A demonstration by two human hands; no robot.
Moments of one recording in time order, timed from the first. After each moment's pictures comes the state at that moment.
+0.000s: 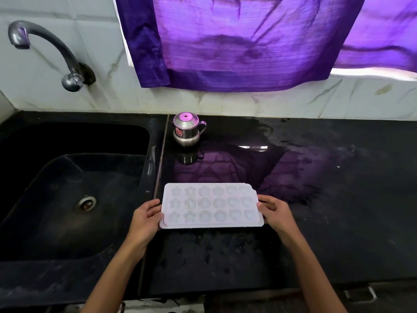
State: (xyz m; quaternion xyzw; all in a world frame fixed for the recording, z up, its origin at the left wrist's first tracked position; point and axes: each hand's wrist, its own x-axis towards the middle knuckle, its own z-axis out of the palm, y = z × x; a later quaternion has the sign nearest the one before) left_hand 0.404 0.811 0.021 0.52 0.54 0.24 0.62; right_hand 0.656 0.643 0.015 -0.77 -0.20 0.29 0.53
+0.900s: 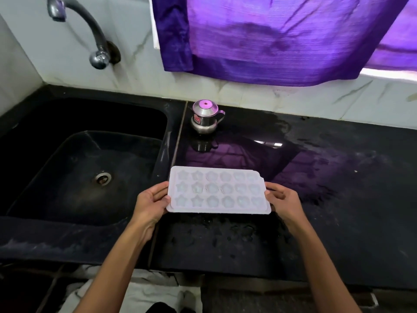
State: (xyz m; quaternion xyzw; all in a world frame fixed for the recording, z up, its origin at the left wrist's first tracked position) left_hand 0.388 0.795 0.042 0.46 0.52 0.29 0.65; right_hand 0.652 0.652 0.033 -0.75 -0.25 0.30 0.53
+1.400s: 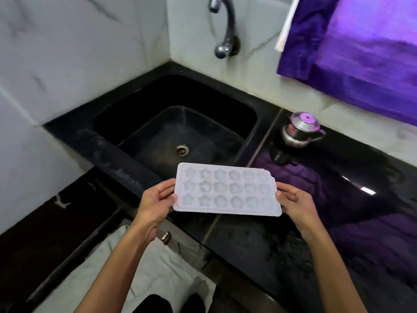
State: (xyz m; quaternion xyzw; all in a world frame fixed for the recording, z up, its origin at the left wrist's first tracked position) left_hand 0.270 0.762 0.044 0.32 0.60 0.44 0.58; right_hand 0.579 0.755 0.033 -0.67 -0.40 0.44 0.44
